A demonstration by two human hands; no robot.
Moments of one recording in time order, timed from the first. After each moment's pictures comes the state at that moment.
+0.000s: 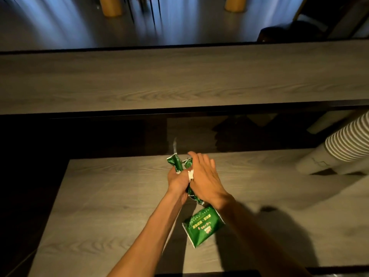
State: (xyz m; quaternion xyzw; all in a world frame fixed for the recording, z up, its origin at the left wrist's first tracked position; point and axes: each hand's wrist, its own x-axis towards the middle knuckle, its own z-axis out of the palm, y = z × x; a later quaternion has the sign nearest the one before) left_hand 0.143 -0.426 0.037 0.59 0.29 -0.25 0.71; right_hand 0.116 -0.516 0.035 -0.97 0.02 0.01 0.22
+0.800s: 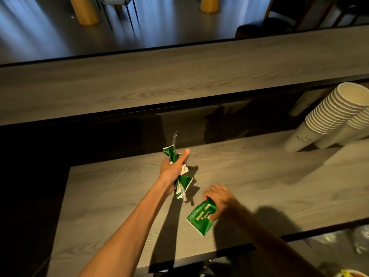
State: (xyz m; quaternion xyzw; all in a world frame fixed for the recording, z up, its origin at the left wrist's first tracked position) left_hand 0.152 -0.376 0.052 0.68 0.15 -0.33 0.63; right_hand 0.008 -0.540 -0.077 -0.96 -0.05 0.11 0.25
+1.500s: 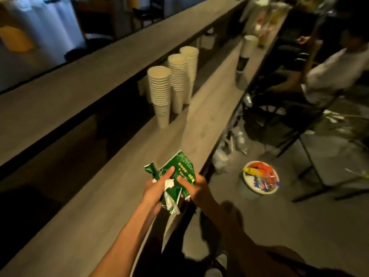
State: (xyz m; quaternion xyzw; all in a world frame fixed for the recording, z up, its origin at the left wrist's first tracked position) left_hand 0.001 -0.472 0.058 0.61 -0.09 -0.58 0.53; right_hand -0.145 -0.509 0.064 -0.54 0.49 -0.29 0.62
